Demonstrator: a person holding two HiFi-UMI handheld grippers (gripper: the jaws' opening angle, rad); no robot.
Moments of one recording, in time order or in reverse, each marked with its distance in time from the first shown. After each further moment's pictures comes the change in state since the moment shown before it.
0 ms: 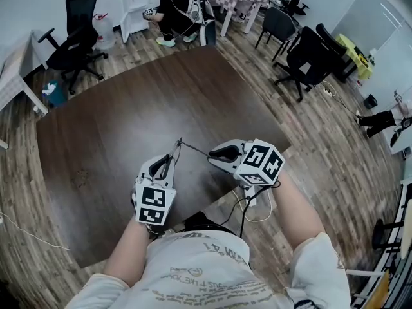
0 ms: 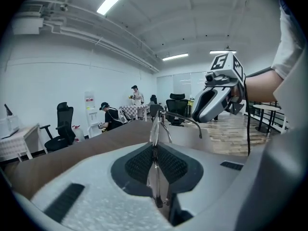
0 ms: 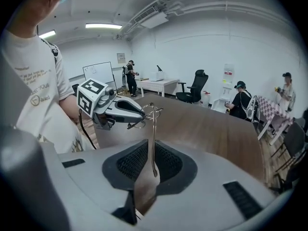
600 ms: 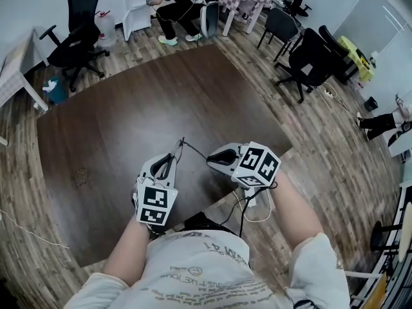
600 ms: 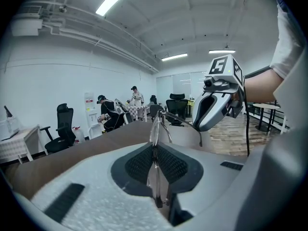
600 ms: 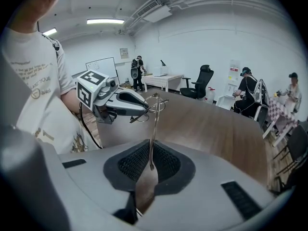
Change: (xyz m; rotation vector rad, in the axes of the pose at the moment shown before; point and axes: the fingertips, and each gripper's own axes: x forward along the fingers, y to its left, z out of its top) left arm -0.003 0.005 0.003 0.012 -0.005 0.001; right arm 0.018 0.007 -0.006 -0.020 0.057 0.041
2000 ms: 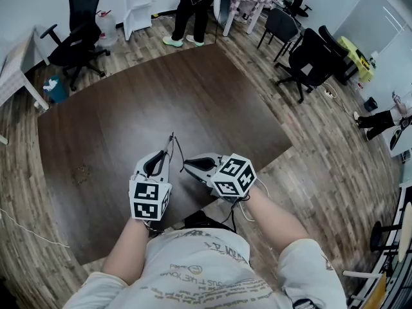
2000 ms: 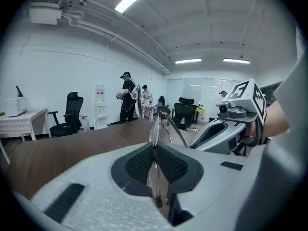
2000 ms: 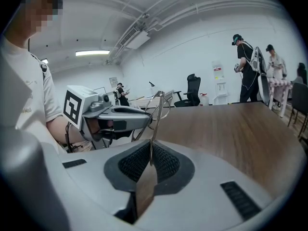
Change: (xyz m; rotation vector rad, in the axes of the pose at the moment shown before) left arm -0.010 0.024 -0.011 -0.173 -0.007 0.063; right arm 0.060 0.027 0.025 0.250 -0.298 0.004
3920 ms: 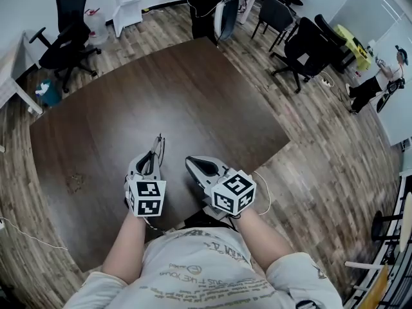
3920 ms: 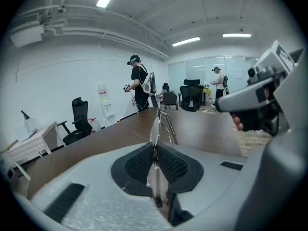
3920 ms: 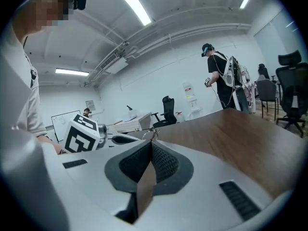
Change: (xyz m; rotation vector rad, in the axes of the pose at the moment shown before) left arm 0.041 0.030 -0.037 0.145 0.155 0.126; right arm -0.030 -0.032 0.023 0.154 -0.318 -0.263
